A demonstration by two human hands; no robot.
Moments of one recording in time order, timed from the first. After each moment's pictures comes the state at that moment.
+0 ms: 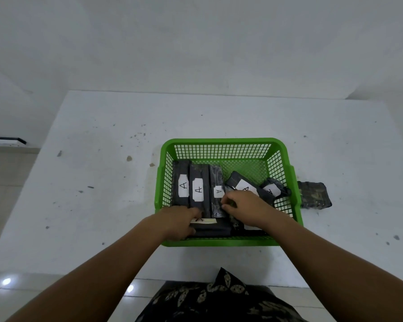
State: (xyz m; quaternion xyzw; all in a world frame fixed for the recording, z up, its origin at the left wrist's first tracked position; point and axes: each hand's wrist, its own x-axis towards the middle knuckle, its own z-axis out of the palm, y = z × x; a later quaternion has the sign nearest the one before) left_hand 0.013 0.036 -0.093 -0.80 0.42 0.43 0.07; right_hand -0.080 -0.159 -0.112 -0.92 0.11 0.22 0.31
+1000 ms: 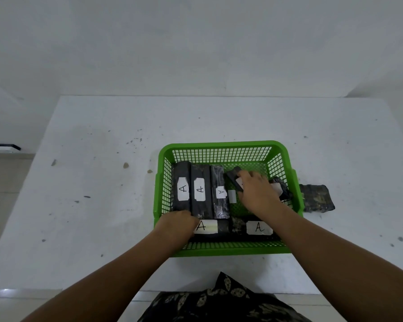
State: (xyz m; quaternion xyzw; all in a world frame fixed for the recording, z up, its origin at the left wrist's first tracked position) left_hand 0.013 0.032 -0.104 -0.82 0.46 0.31 0.12; right_hand -0.052 -0.185 -0.117 -0.93 0.27 0.17 0.18
